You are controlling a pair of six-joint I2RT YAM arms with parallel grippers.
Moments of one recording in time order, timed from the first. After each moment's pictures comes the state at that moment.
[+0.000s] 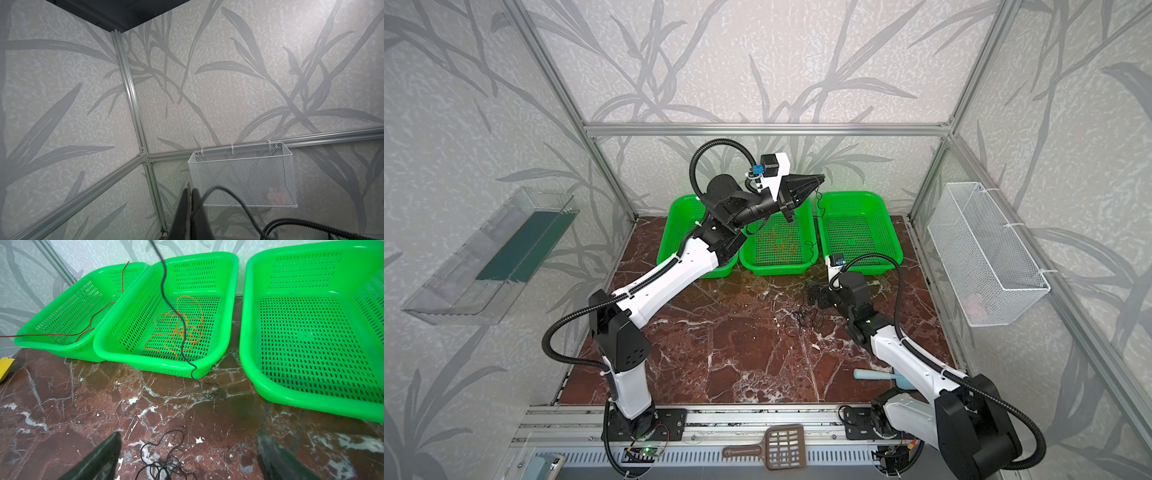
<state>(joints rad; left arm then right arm) -0.71 1.87 1.88 0.44 0.61 -0.03 0.41 1.19 0.57 0.17 -0.03 0.20</state>
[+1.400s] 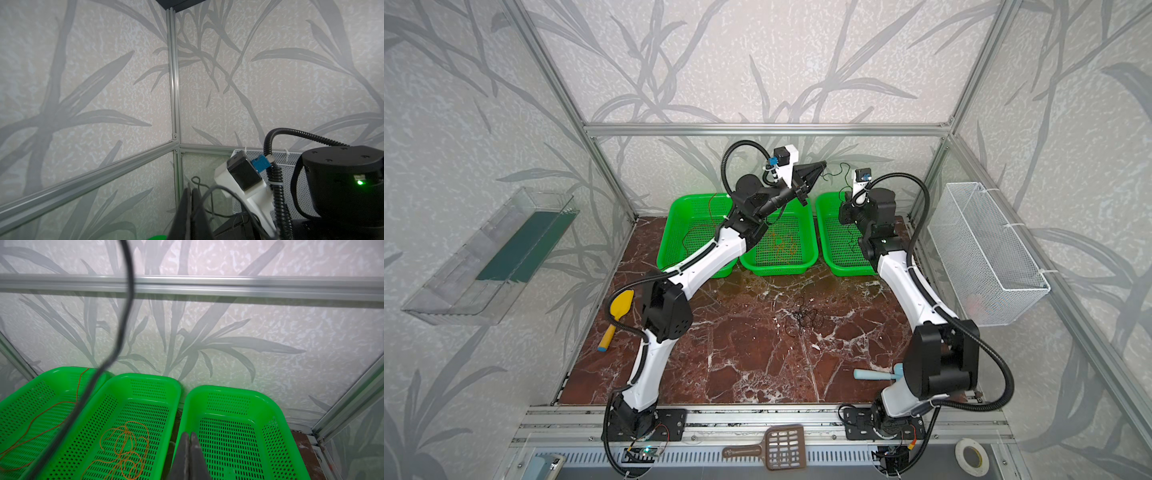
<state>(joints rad) -0.64 2.35 2.27 0.54 0.43 -0.20 0.10 1.62 1.37 0.06 -0.11 0.00</state>
